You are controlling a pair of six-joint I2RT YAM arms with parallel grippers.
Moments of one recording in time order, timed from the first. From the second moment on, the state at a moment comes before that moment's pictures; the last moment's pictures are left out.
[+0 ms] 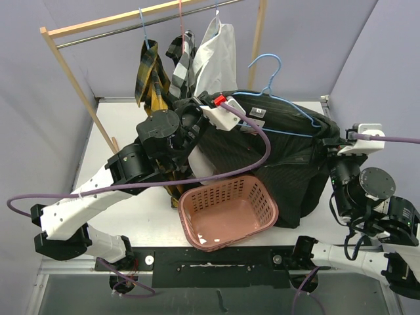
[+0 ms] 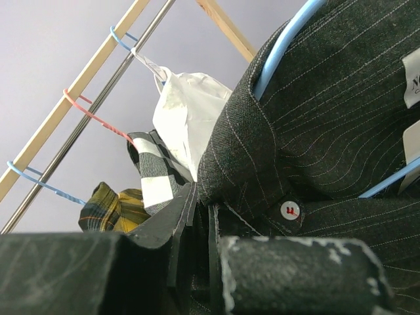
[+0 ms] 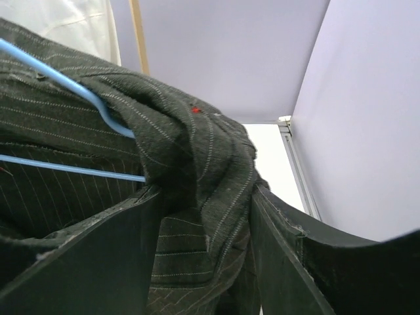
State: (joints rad) left arm -1.16 1.39 1.83 -0.34 -0.66 0.75; right arm 1.09 0.71 1.40 -0.70 1.14 -0.04
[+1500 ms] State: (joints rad) left arm -1.18 1.37 1.85 -0.39 -0.58 0.70; right arm 1.10 0.56 1.30 -0.29 1.27 -0.39
